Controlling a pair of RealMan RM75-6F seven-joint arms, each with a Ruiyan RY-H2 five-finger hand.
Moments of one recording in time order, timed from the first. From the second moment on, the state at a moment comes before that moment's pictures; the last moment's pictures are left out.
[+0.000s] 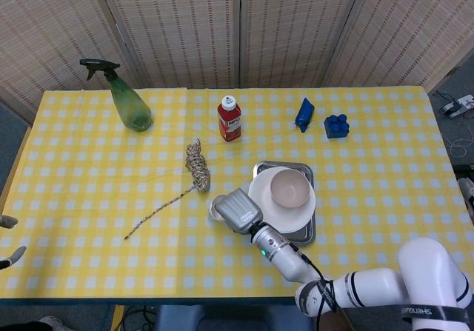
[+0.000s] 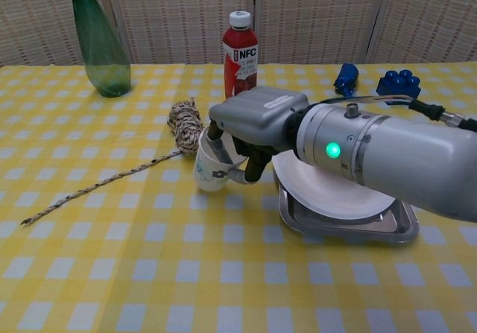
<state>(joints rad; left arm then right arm) -0.02 -0.95 -0.06 -1.66 1.48 1.56 -0.08 0.98 -1.68 0.16 -1.69 -0.87 0.99 -0.88</state>
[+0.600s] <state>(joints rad) -0.02 -0.96 -0.05 -1.66 1.49 1.54 -0.07 0.88 -1.53 0.09 -1.85 -1.09 1.21 -0.91</state>
